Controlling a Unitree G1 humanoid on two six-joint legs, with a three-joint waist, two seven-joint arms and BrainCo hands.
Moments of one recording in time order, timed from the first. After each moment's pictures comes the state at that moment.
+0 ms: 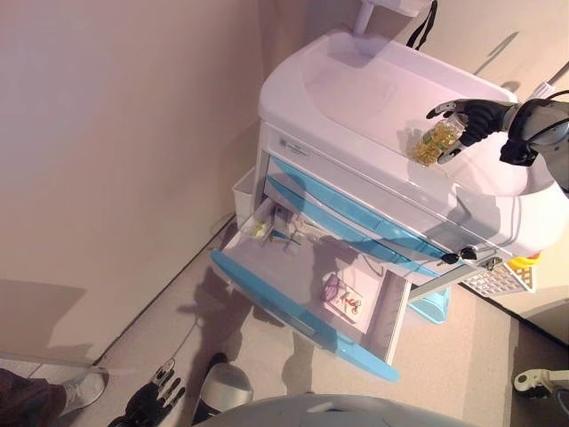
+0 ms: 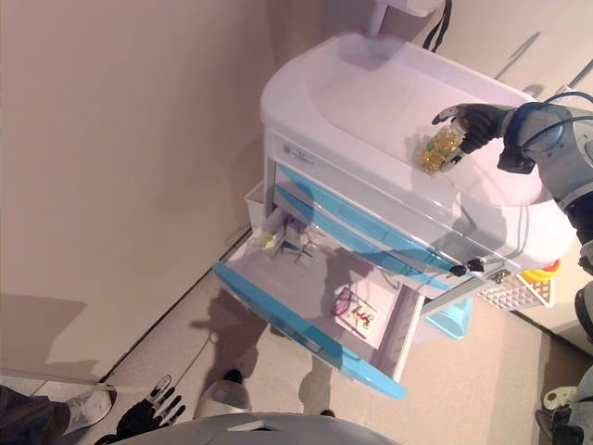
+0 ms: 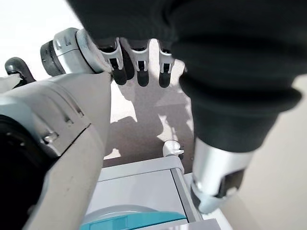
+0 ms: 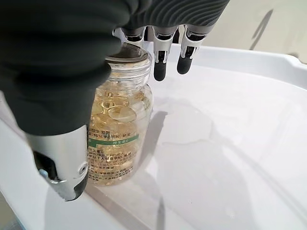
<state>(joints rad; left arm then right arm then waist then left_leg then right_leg) 0.27 0.37 0.10 0.90 -0.98 0.15 -0.31 -1.08 -1.12 0.68 0.59 -0.14 -0.04 0.53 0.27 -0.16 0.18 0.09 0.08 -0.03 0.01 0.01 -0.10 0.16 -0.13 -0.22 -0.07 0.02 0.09</state>
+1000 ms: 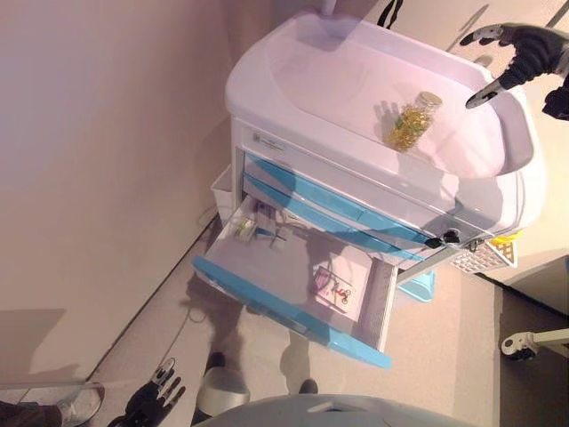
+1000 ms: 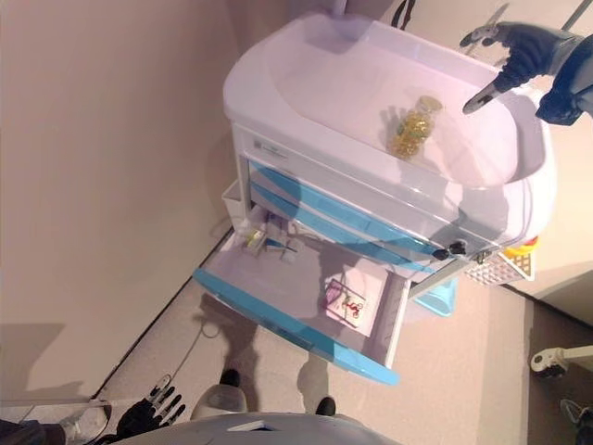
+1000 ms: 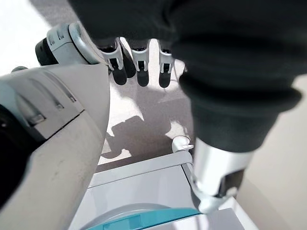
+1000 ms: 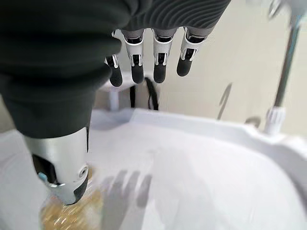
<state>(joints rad) 0.27 0.37 0.10 0.89 -0.98 0.14 -0.31 -1.29 -1.32 0.77 0.46 0.02 -0.01 0.36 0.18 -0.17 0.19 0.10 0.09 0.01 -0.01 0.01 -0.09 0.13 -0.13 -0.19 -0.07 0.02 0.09</state>
